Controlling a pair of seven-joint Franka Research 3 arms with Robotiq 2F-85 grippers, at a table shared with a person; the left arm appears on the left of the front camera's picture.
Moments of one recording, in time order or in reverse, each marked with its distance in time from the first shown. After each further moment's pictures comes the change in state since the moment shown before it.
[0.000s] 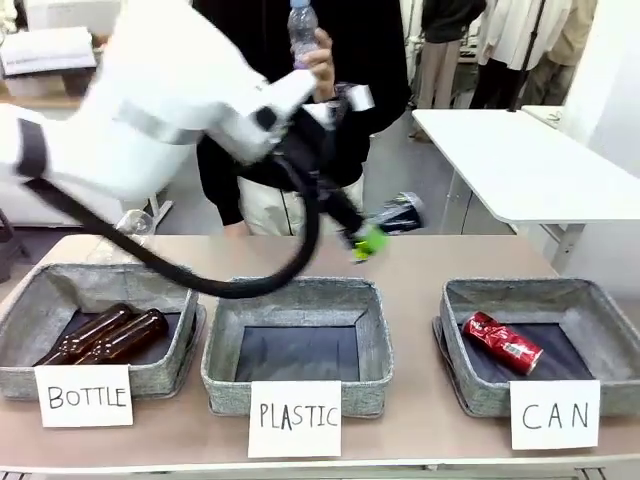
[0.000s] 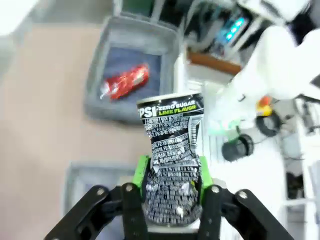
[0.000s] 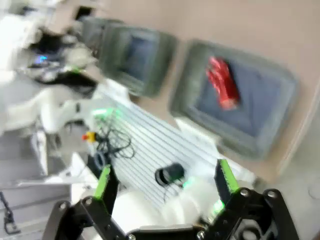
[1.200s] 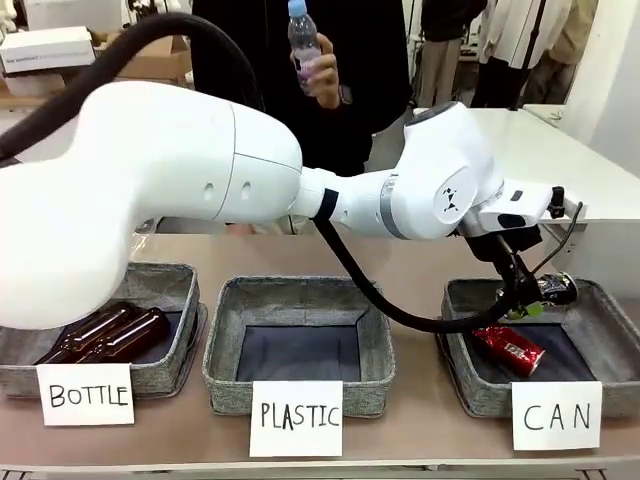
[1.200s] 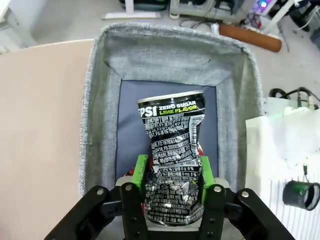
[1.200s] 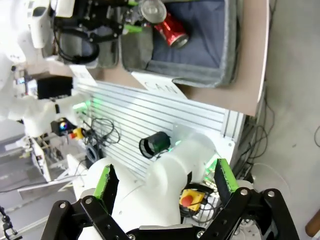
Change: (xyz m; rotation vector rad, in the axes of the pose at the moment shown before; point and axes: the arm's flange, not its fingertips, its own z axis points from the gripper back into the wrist) left arm 0.090 0.080 -0.272 0.101 0.215 -0.071; right arm -0.089 -0.042 0.013 -0.072 0.035 -0.166
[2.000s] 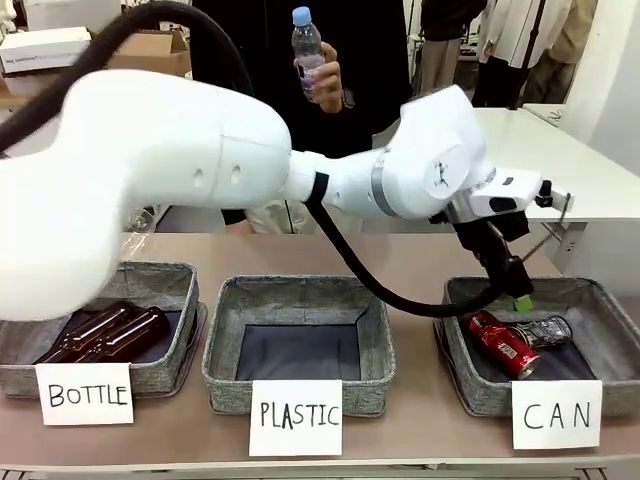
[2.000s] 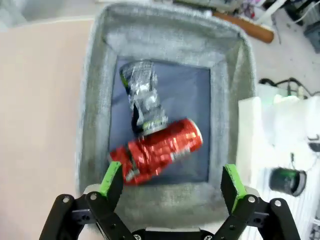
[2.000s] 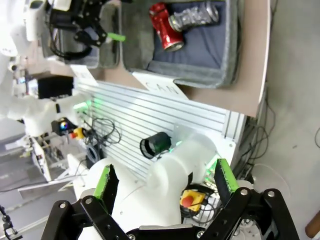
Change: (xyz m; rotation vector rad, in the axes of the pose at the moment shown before) left arm -0.008 0.010 0.023 -0.067 0.085 0.080; right arm 0.002 0.001 -0.001 0.006 0.001 0.006
